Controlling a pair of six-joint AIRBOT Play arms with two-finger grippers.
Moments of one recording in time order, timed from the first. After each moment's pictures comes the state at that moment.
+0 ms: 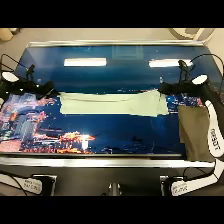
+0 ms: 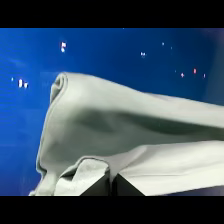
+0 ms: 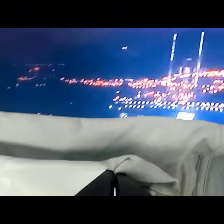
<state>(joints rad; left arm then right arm) 0.20 -1.69 1.51 0.94 -1.20 -1.47 -0.18 -1.70 1.42 -0.85 0.91 1.06</state>
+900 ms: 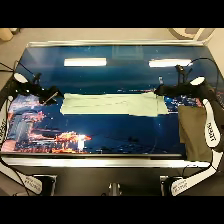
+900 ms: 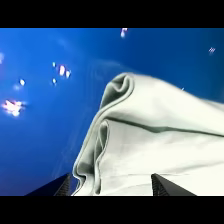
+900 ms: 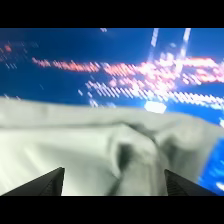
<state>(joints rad) 0.20 -1.82 1.62 1.06 -1.28 -1.60 -0.25 -1.80 1.50 -0.90 1.04 0.97</state>
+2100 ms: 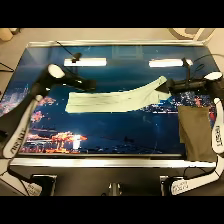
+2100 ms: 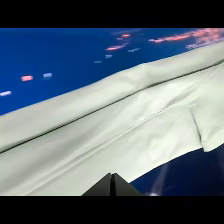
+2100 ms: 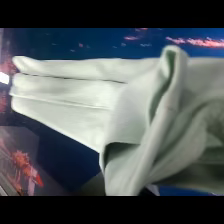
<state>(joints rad) -0.31 -1.76 1.67 0.93 -1.01 -1.42 -0.28 -1.69 1.53 -0.58 1.37 1.00</state>
